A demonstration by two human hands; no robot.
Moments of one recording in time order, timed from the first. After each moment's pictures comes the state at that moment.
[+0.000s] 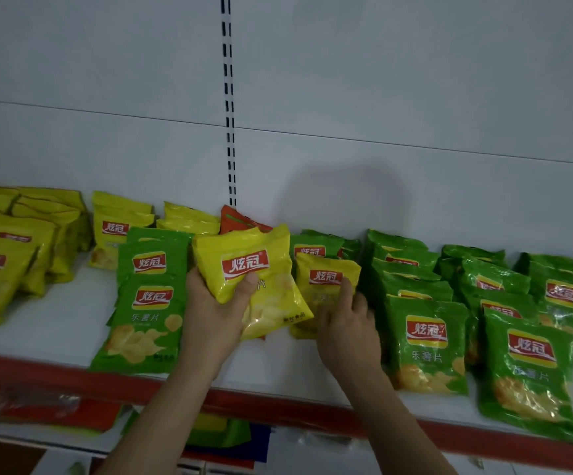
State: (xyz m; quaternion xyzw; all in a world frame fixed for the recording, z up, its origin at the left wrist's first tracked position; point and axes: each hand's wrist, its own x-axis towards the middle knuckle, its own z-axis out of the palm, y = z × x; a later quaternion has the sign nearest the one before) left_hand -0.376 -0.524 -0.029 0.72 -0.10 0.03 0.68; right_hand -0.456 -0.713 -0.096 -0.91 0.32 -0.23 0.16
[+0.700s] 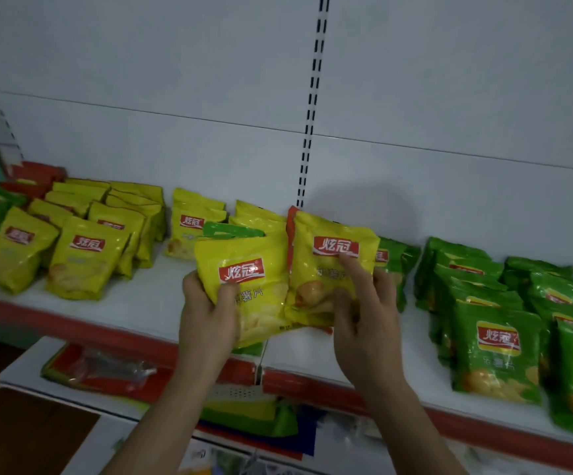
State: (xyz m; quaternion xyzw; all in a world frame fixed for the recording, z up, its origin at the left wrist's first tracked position) left_hand -0.365 -0.412 -0.024 0.74 -0.05 0.06 0.67; right_hand -0.463 -0.603 -0.030 -0.84 0.08 -0.43 0.31
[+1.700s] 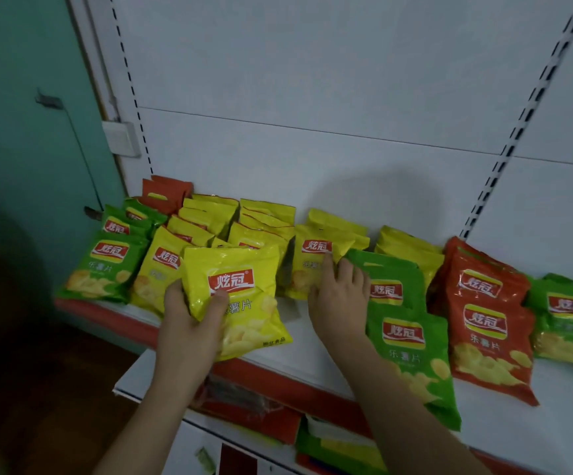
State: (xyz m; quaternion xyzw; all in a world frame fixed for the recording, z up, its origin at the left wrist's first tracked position) left_hand -0.214 -0.166 -0.035 0.75 -0.02 0.11 0.65; right_hand -0.183 -0.404 -0.079 -0.94 0.17 -0.30 0.06
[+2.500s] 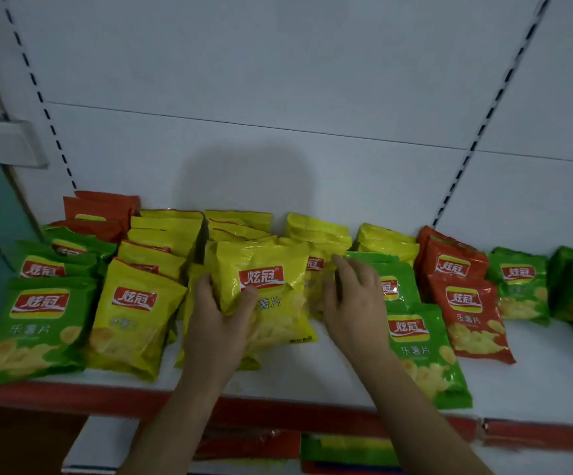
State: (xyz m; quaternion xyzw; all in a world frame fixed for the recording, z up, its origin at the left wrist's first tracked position) left_hand -0.135 -0.188 -0.035 0.73 -0.15 0.01 0.66; right_hand -0.204 -0.396 -0.057 -0.88 0.23 -0.38 0.16
